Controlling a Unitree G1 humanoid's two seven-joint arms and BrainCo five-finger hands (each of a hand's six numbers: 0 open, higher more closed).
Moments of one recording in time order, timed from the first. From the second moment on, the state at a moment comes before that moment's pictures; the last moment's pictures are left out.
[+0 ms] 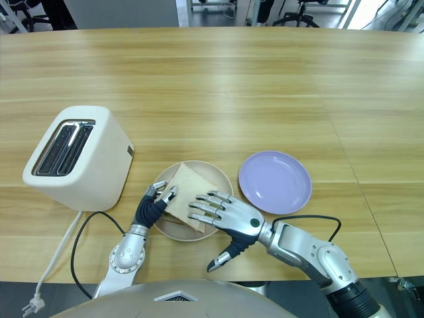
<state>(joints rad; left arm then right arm) 0.45 0.08 -0.22 -0.27 0.34 0.01 0.04 0.18 -0.62 0.39 -0.26 -1.03 -0.64 0.05</state>
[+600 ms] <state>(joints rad) 0.37 0.22 -0.26 -0.22 0.75 0.05 0.20 0.03 -0.56 0.54 -0.21 -1.11 -0.48 0.27</state>
